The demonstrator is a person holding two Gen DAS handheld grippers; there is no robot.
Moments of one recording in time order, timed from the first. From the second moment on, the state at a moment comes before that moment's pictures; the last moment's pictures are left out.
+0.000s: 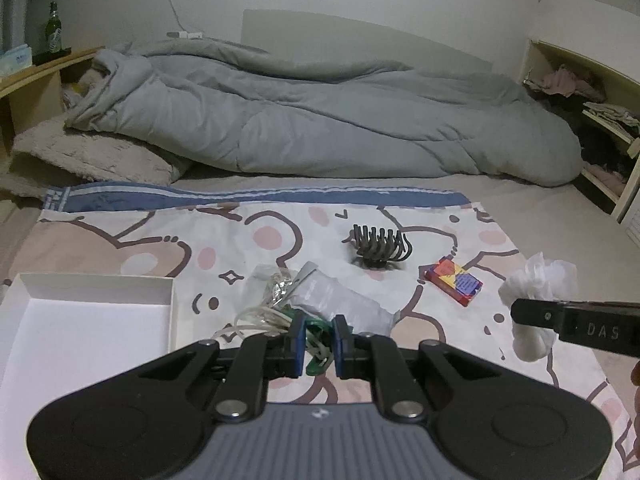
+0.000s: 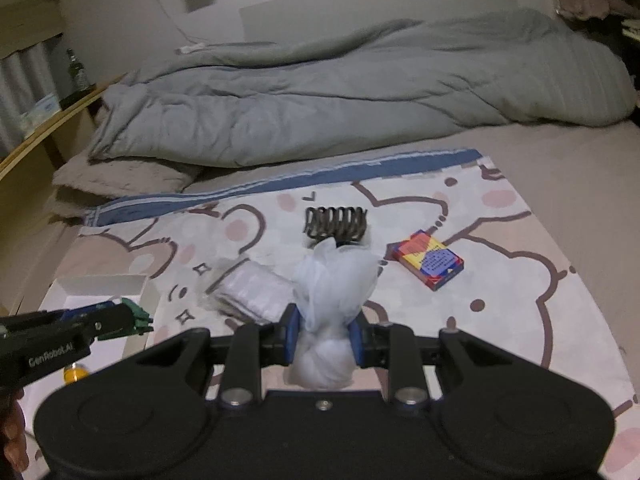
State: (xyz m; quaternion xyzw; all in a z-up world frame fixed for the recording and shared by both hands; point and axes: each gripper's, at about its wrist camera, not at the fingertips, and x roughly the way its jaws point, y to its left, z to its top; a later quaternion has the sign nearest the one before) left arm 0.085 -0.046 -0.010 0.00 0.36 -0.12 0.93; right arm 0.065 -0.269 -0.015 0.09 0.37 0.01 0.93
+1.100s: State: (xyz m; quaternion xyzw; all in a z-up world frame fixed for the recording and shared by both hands) left arm 0.043 0.017 0.000 0.01 0.35 -0.07 0.93; right arm 0.045 -0.188 -0.020 0.03 0.37 0.04 0.93
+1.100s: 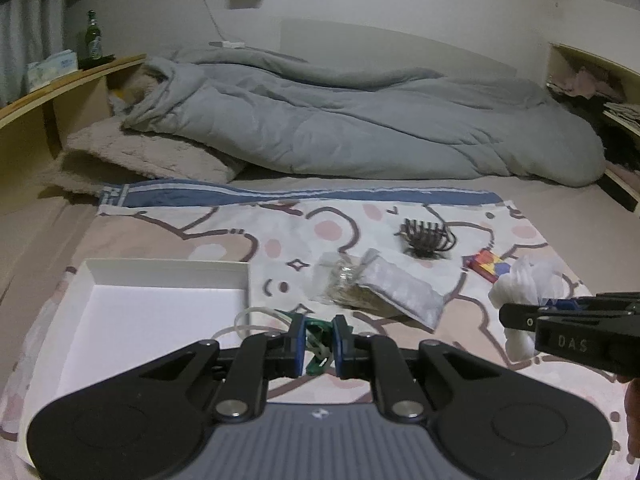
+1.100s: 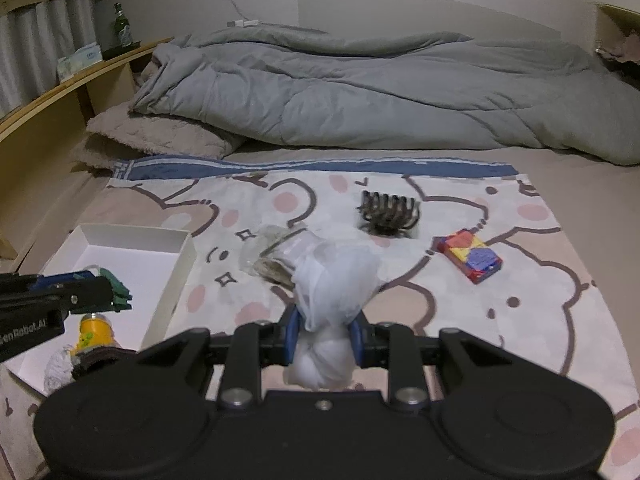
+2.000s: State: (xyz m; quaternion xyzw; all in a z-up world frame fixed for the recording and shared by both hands) left arm 0.028 0.185 -0.001 -0.03 0.35 0.07 0.93; right arm 0.093 -0.017 -0.029 0.02 0.39 0.17 0.91
